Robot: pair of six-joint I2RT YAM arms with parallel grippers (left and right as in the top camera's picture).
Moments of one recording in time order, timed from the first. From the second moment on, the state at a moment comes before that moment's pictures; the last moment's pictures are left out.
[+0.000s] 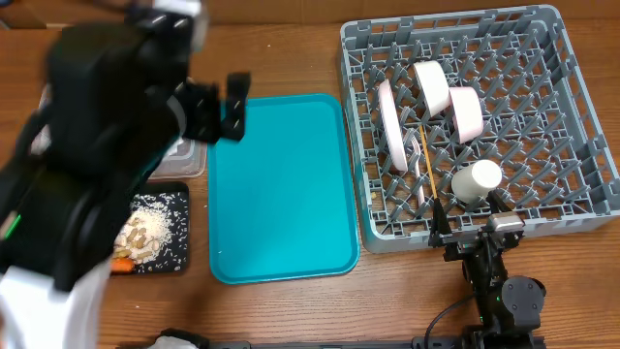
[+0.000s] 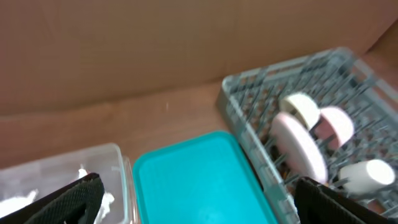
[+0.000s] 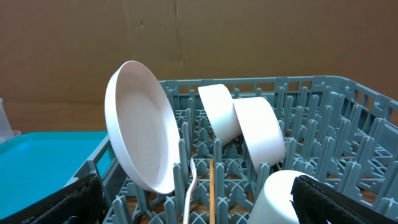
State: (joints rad) left arm -0.29 1.35 2.08 -1.23 0.02 -0.08; right arm 0.04 0.01 0.02 -0.03 -0.10 0.04
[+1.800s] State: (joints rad) left arm -0.09 0.21 0.02 0.06 0.01 -0.37; right arm 0.03 0.01 0.02 -0.03 -0.10 0.04
